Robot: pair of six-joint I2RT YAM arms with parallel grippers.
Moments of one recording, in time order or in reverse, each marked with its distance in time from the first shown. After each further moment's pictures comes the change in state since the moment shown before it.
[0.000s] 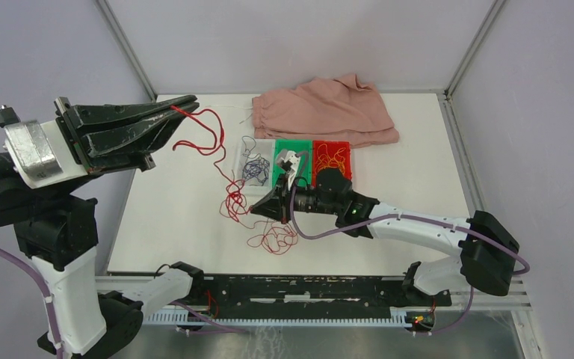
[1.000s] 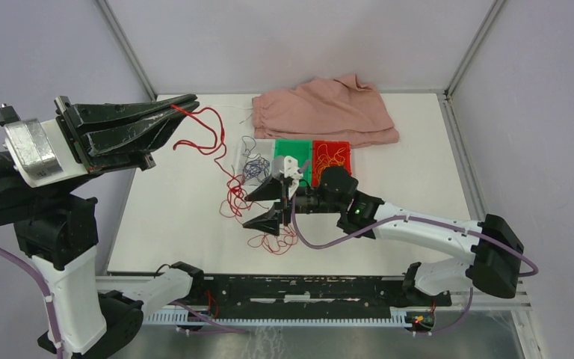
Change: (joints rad) left arm 0.000 0.006 0.013 -0.002 0.000 0.000; right arm 0.043 -0.054 0.038 0.013 -0.108 -0.288
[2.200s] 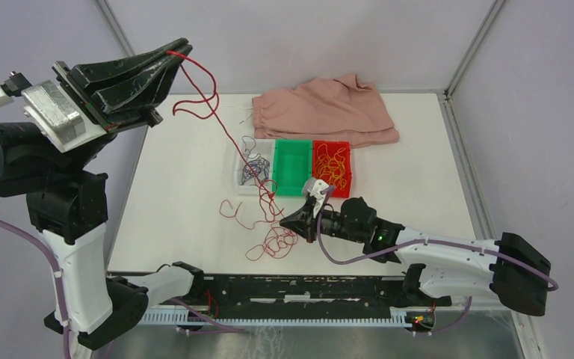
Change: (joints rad) left arm 0.000 0.098 0.095 0.030 -0.157 0.175; right arm 0.013 -0.183 -0.396 0.003 0.350 0.059
